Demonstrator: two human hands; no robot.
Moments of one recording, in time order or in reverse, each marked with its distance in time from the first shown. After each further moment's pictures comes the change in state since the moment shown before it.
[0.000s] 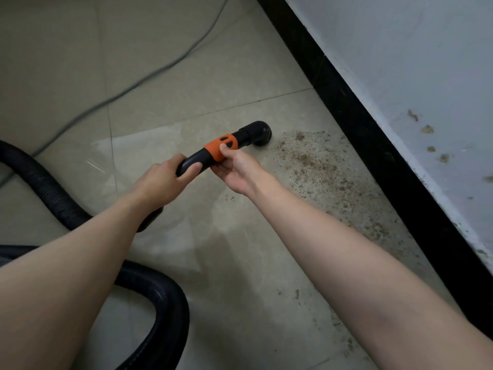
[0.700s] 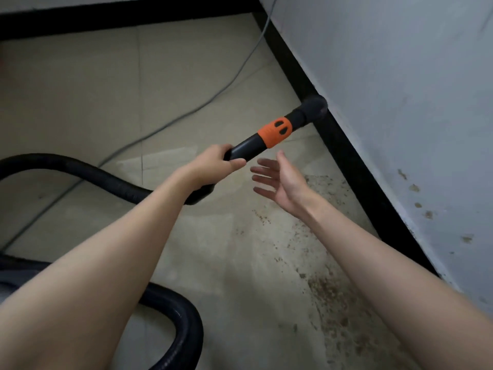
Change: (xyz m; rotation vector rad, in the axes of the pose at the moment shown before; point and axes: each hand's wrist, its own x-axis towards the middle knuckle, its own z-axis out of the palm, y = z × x) left_hand 0.023 0.108 -0.082 -0.213 -0.109 0.126; right_hand -0.056 -0.082 -0.005 -0.409 -0.022 -0.181
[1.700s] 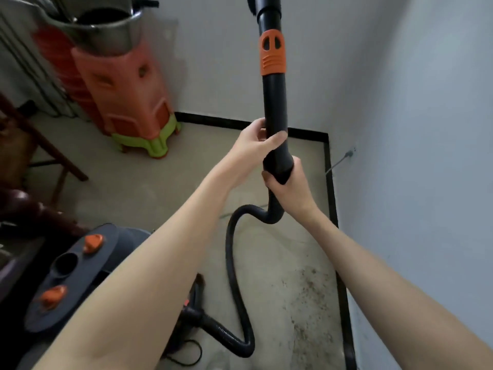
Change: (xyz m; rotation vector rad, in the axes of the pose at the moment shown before) left_hand -0.277 0.344 -0.496 -0.856 0.490 0.070; right_hand -0.377 -0.422 0.298 -0.646 -0.297 -0.683
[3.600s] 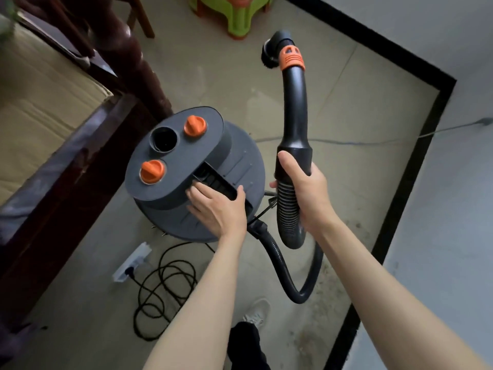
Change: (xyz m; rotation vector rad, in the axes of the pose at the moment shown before) left_hand -0.215 -0.259 -0.162 0.746 0.984 -0.867; right_hand -0.097 0.038 0.239 0.224 -0.294 0.556
